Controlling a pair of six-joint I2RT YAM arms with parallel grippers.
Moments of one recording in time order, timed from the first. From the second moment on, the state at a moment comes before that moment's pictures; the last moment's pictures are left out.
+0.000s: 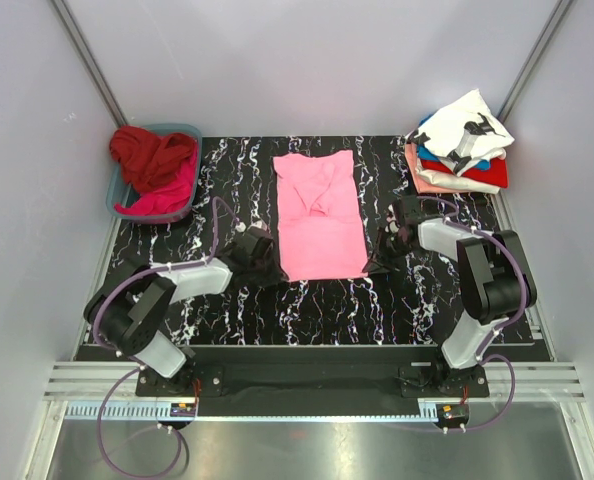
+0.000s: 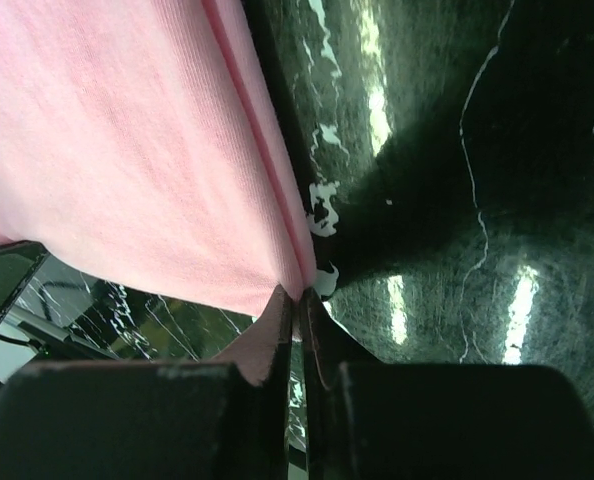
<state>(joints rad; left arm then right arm) -0.63 1.57 0.68 0.01 0.05 -0.92 0.22 1.75 0.95 -0.43 -0.41 0.52</state>
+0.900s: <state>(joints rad) -1.06 1.18 0.78 -0.61 -0.20 -1.07 0.28 1.03 0.71 -0.71 -0.47 0.68</state>
